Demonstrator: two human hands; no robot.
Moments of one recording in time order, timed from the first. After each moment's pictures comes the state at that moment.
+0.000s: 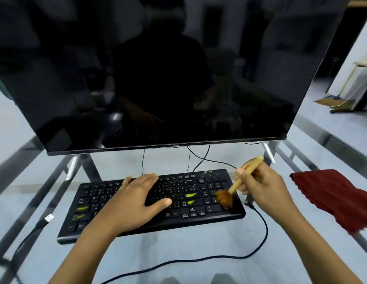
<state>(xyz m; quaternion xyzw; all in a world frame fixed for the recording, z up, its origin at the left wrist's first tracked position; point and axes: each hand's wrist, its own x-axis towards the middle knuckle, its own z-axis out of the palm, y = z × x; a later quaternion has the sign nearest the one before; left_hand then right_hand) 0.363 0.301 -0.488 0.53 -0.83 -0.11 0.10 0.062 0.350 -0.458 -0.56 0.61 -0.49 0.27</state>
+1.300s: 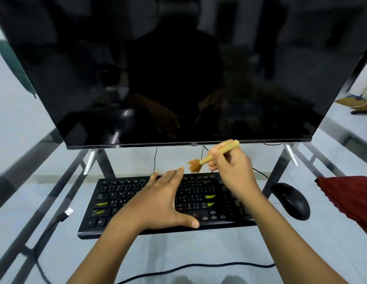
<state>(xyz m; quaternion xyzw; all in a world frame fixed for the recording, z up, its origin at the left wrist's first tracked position) 0.347 0.307 -0.467 0.52 -0.83 -0.18 0.04 0.150 0.287 -0.454 -0.57 0.58 -0.52 0.27</state>
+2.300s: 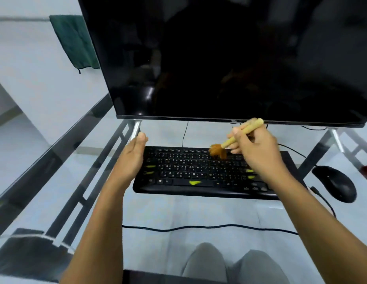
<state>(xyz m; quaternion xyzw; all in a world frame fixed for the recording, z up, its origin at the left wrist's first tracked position) 0.486 0.302 -0.498 0.63 -0.52 -0.37 0.45 0.201 0.304 -0.452 -0.63 0.56 -0.47 0.28</state>
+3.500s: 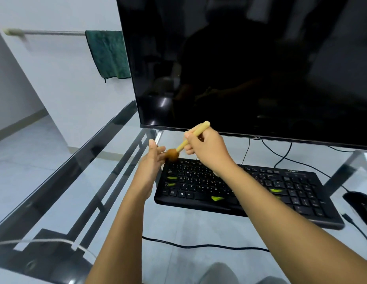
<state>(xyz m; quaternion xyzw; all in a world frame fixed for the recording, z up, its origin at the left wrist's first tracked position) 0.494 0.290 -0.501 0.57 -0.41 -0.47 0.54 0.335 0.262 -0.444 -0.68 0.49 -0.41 0.36</state>
